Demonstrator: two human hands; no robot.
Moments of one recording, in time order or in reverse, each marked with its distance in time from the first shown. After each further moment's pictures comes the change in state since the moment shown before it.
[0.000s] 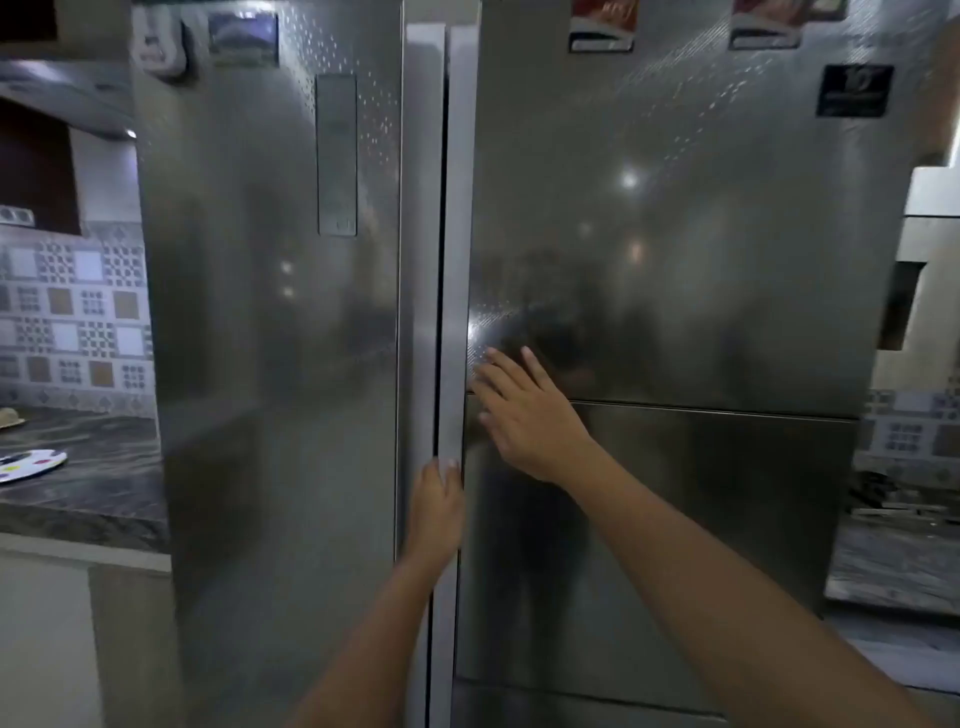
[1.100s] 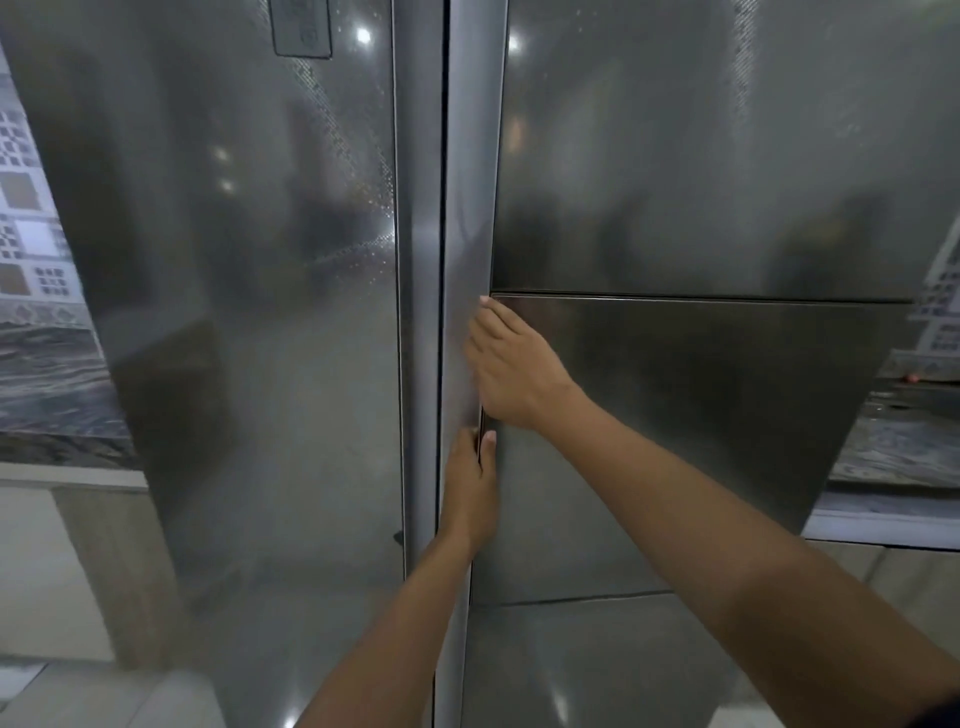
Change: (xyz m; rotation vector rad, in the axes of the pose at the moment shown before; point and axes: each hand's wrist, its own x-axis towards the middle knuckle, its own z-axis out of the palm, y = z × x) left_hand -0.021 -0.085 0.035 -0.201 -0.149 0.071; right_hand -0.005 -0.062 0.050 -0.294 -0.309 -0.155
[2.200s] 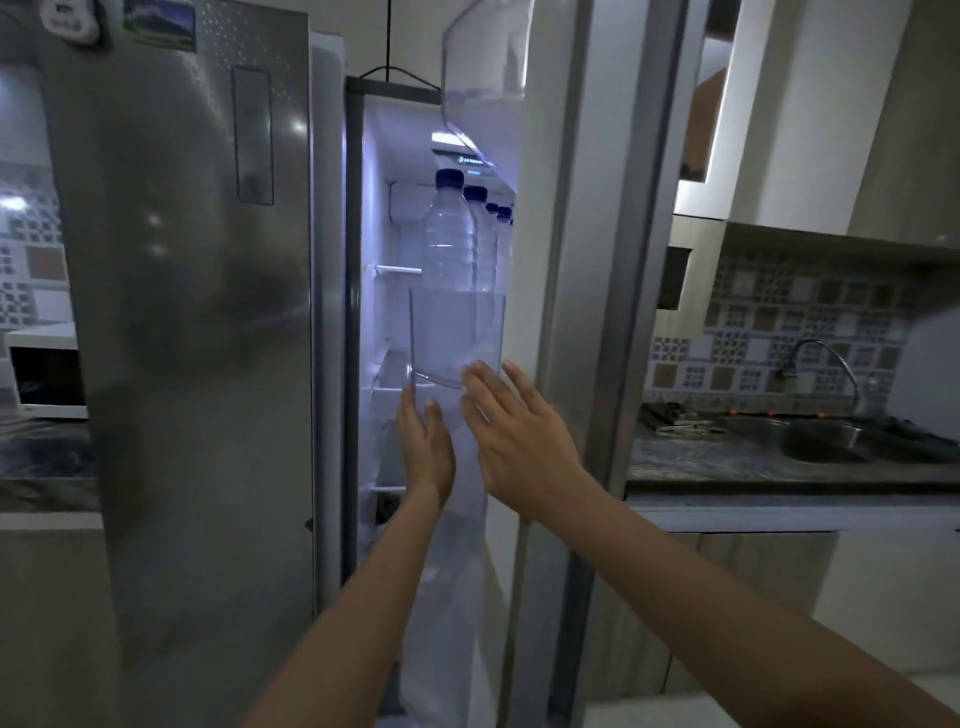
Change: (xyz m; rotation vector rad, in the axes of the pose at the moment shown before) left_hand -0.146 0.197 0.033 -0.343 0.126 0.060; right_hand -0.244 0.045 -0.218 -0.085 -0.013 0.221
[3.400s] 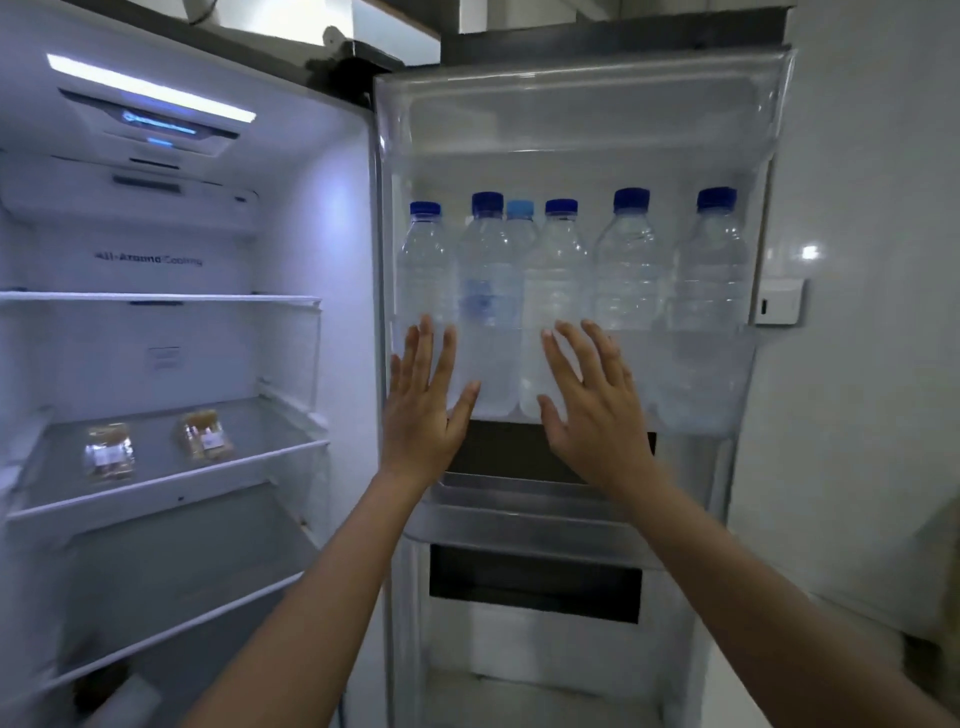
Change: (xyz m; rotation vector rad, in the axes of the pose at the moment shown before) left_hand 0.077 -0.039 0.242 0.375 -0.423 0.910; right_hand -0.071 0.190 0.125 -0.195 0.031 0.623
